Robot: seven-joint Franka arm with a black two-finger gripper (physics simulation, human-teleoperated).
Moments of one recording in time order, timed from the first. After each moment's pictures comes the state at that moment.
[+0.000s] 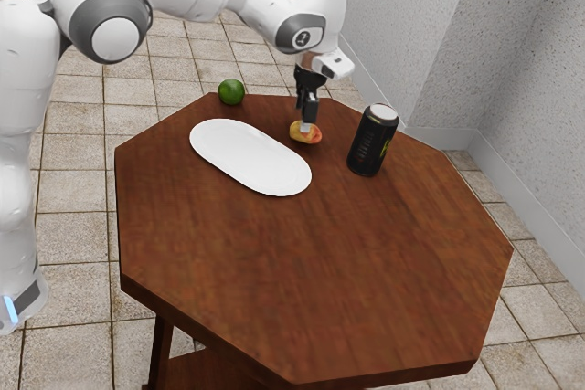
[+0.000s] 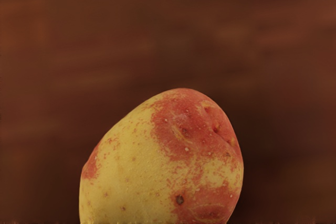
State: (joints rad) arm 0.14 0.25 0.22 -1.71 -0.06 2.04 0.52
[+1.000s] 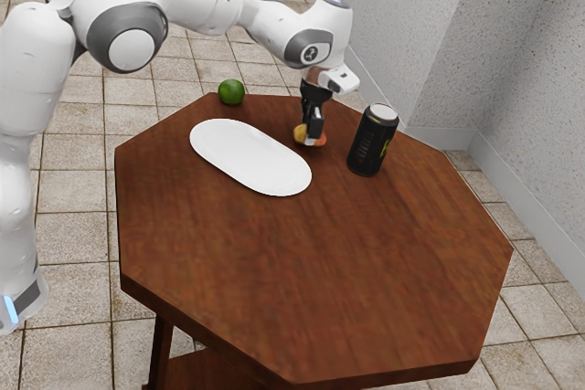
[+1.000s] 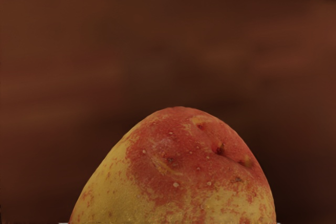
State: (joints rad) arm 0.14 0.33 0.20 -1.67 -0.11 2.05 0.52
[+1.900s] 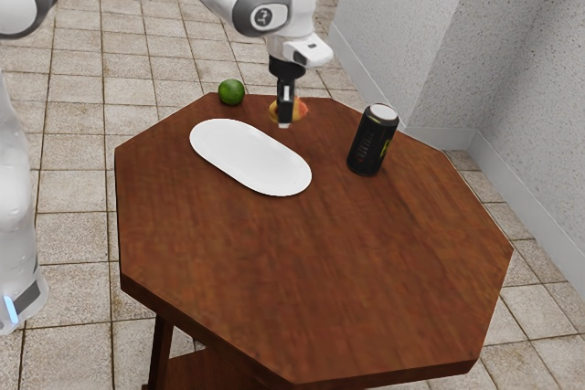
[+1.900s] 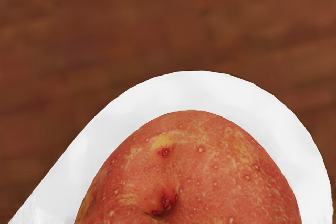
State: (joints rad) arm 0.12 -0.17 0.12 -2.07 -0.08 2.01 0.51
